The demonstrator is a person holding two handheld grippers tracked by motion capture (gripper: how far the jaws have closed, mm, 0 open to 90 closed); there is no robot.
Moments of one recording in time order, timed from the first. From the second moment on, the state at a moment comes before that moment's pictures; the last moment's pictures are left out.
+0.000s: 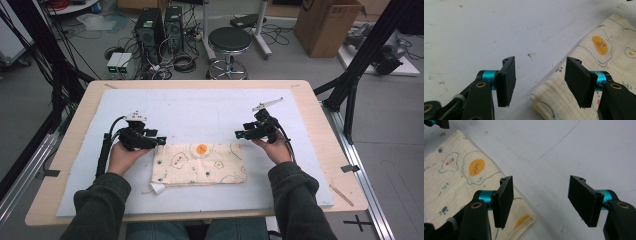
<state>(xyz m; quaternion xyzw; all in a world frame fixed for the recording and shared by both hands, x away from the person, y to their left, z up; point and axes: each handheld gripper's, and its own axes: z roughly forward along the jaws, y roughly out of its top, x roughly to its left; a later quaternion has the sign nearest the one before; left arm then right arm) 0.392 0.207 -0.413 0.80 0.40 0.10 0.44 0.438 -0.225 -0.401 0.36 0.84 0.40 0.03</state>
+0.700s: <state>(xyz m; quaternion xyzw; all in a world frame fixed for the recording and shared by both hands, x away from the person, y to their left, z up) 0.381 0.208 -0.418 0.80 0.39 0.10 0.45 0.432 -0.221 -0.400 0.35 0.85 0.40 0.02</state>
